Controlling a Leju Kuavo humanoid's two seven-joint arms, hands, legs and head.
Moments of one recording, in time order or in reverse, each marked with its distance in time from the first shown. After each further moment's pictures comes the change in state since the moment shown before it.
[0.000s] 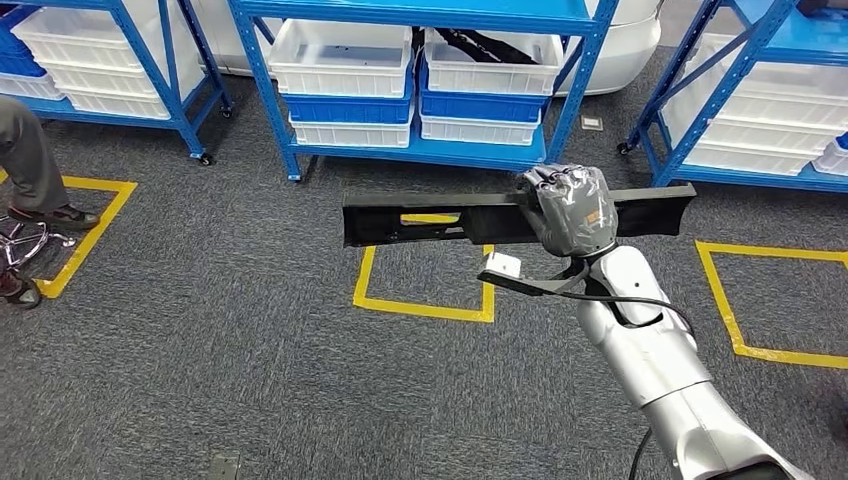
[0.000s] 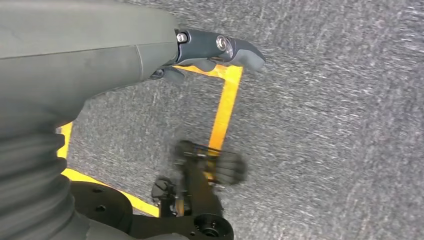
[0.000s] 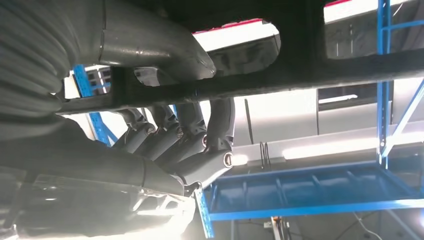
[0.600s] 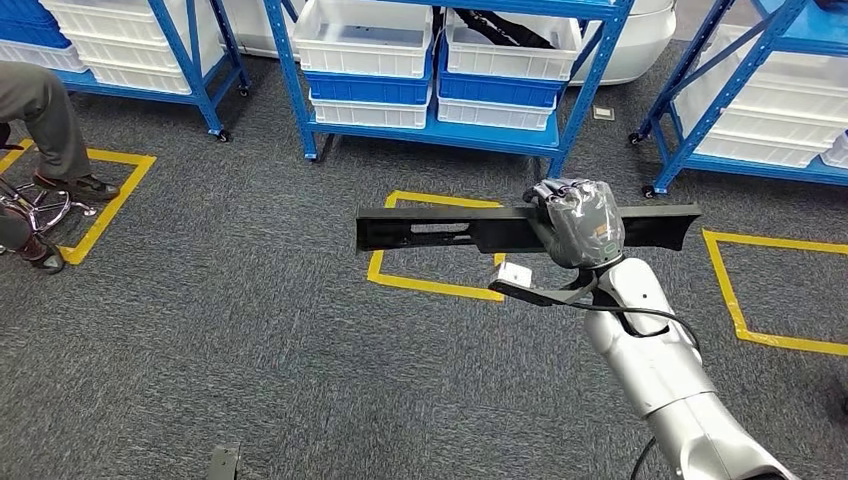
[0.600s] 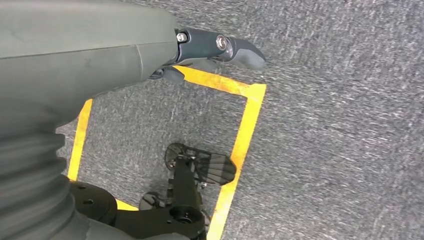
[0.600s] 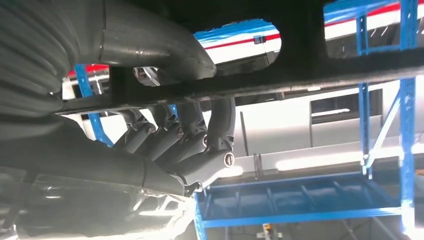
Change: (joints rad) left arm -0.017 -0.010 0.000 -0.001 -0.009 0.010 -0.004; right arm 0.018 -0.015 -0.023 0.040 -0.034 -0.012 -0.053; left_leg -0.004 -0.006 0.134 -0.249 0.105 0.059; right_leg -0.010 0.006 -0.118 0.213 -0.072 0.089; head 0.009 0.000
